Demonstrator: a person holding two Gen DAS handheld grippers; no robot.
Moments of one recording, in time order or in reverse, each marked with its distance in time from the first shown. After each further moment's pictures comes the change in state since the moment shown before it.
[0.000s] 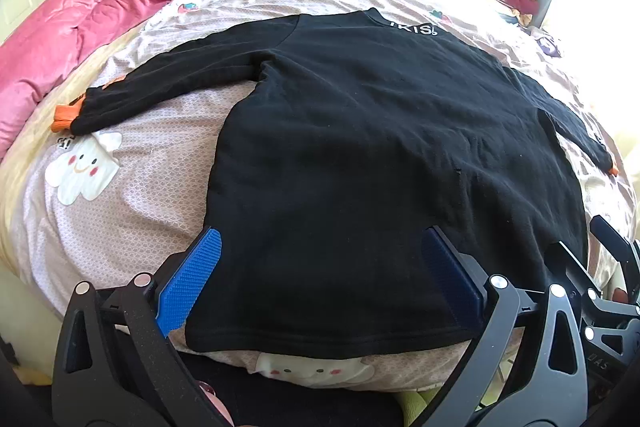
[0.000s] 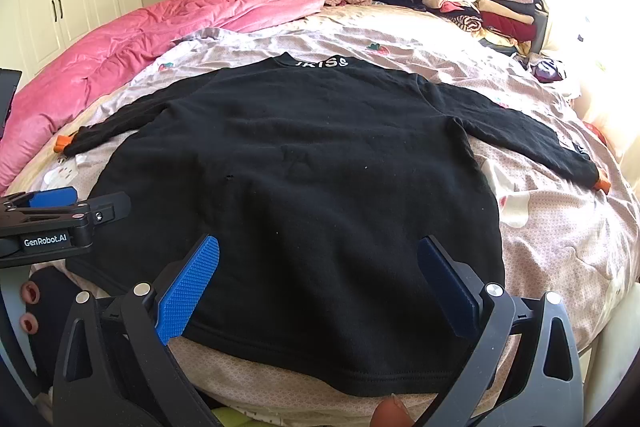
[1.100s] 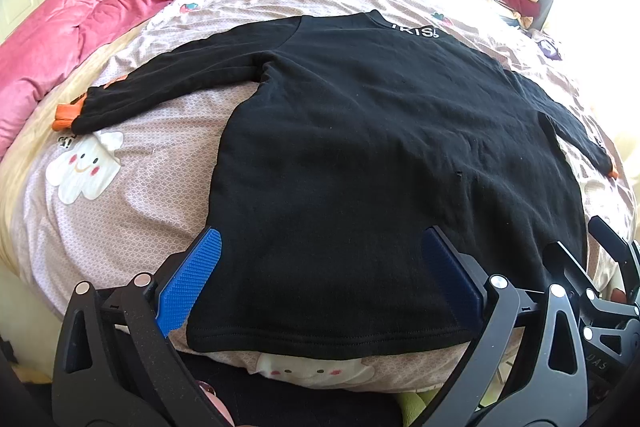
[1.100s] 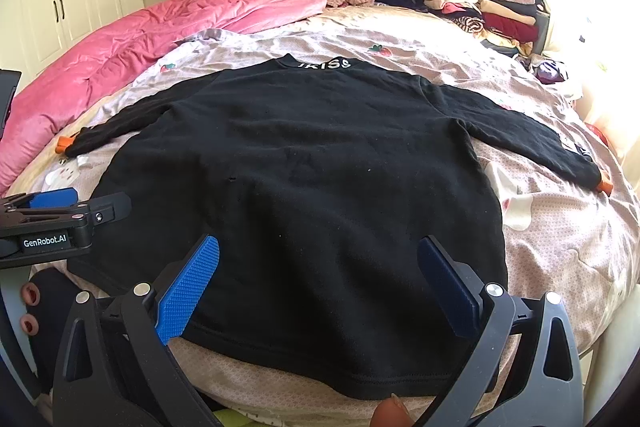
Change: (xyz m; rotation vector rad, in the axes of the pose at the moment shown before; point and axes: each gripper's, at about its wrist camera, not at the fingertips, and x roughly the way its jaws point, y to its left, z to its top) left arm -0.001 0.002 0.001 -0.008 -0.004 -0.002; right arm 0.001 0.003 0.002 -0.005 -0.002 0.009
